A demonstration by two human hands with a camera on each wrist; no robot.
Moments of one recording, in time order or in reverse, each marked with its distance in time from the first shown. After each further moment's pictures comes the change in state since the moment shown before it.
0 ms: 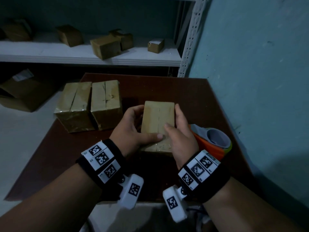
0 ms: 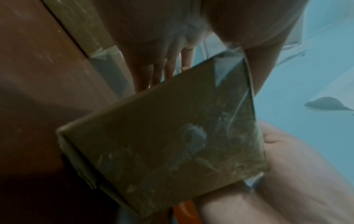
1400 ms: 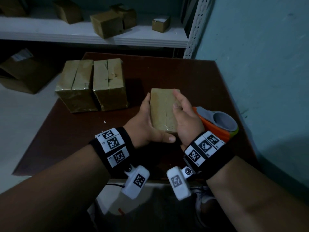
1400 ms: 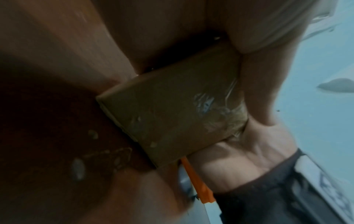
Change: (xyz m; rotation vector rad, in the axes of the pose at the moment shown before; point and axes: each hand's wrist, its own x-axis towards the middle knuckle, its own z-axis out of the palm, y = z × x) left_hand -0.010 -0.017 0.013 0.002 -0.306 -0.159; right_hand 0.002 0.004 -0.005 -0.180 0.026 0.069
